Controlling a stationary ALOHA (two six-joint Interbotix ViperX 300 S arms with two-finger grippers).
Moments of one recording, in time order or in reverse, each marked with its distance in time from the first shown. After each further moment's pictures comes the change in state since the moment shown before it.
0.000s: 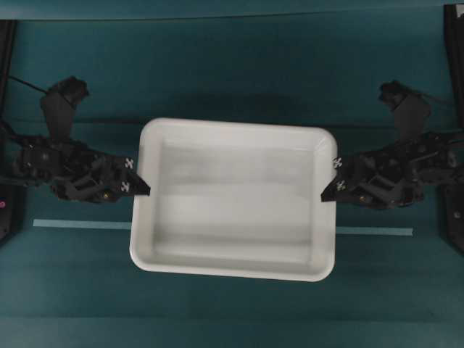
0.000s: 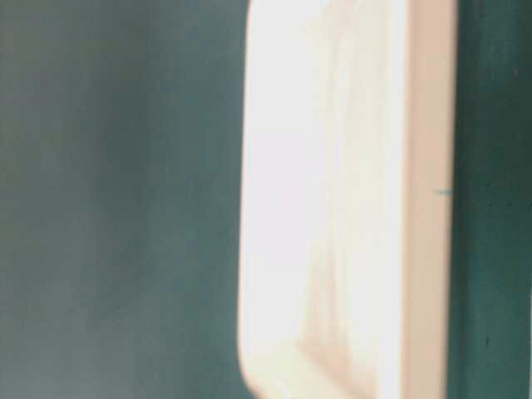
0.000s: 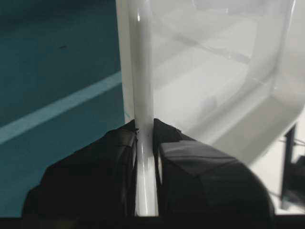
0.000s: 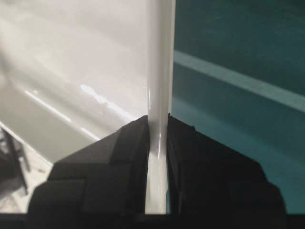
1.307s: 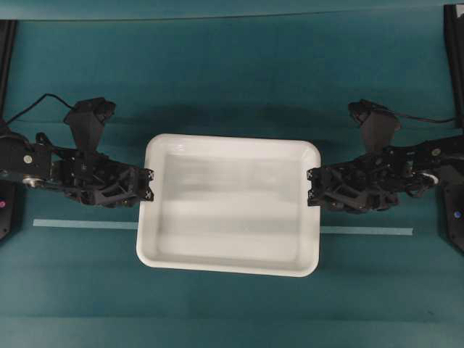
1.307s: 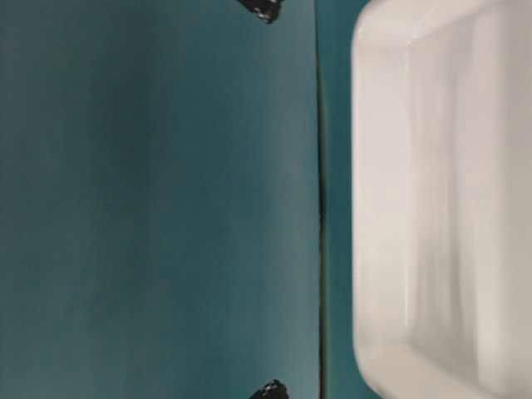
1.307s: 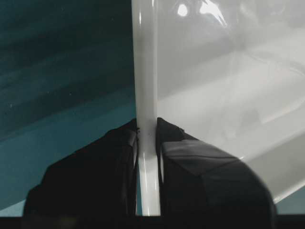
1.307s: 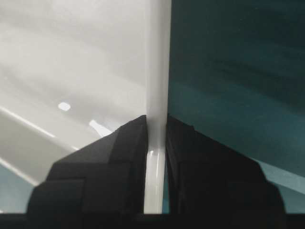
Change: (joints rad) left arm 0.040 0.272 0.025 0.000 -0.054 -0.002; right arm -0.008 0.279 0.015 0.002 -0.107 -0.029
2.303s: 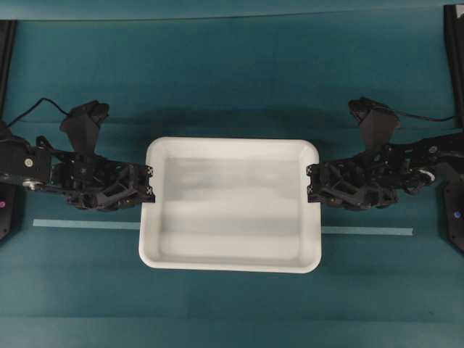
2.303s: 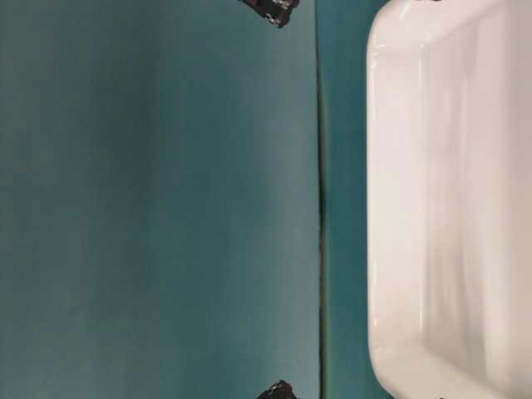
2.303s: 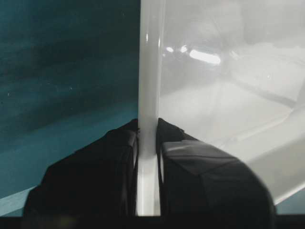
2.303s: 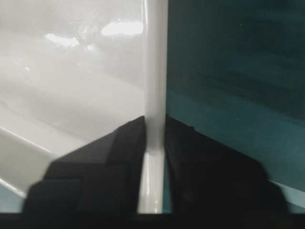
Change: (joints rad) left arm -0.009 0.014 0.021 0.002 -0.074 -0.130; right arm -0.026 0.014 0.003 0.000 -0.009 -0.003
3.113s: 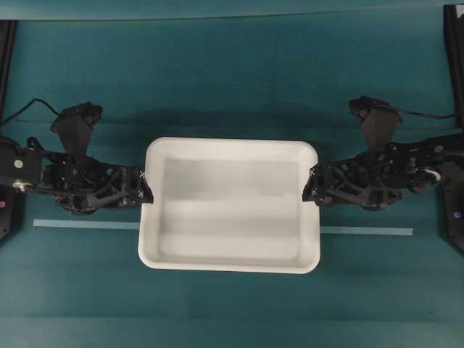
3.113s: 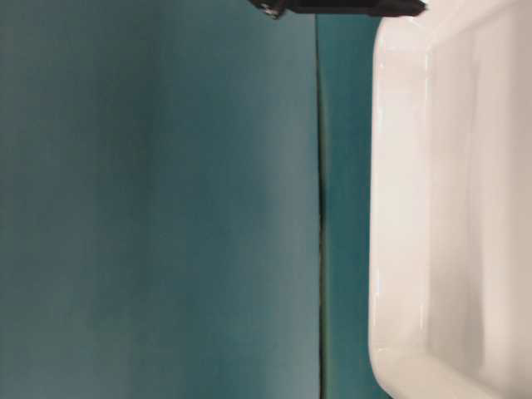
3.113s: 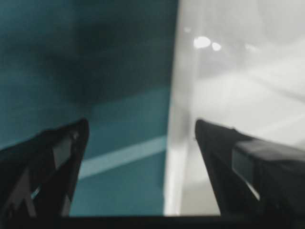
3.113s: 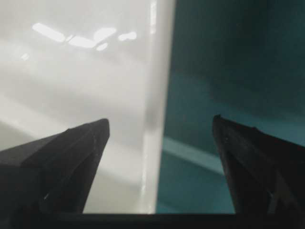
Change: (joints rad) left arm -0.009 -0.066 0.031 0.000 -0.006 0.025; right arm 0.006 -0.061 0.006 0.000 0.002 -0.058
